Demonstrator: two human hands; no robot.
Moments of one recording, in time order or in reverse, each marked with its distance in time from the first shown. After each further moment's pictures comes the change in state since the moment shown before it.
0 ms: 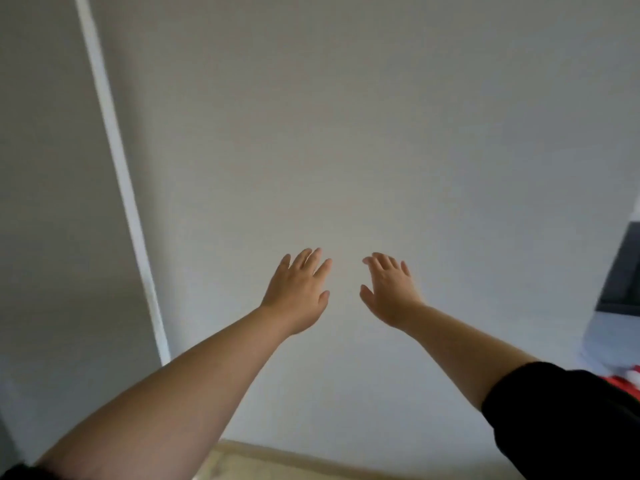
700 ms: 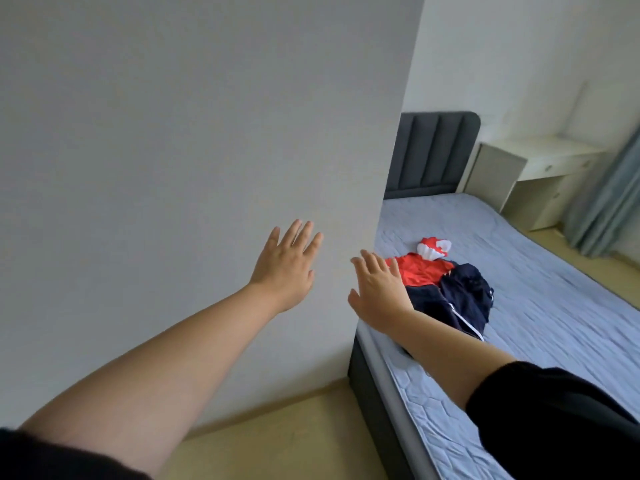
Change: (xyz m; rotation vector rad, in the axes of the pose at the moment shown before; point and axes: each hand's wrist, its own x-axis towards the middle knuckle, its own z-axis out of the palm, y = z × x) left_hand 0.275 0.438 0.175 -0.152 -0.051 0.431; right_hand -0.151 0.475 0.069 -0.256 -0.239 0.458
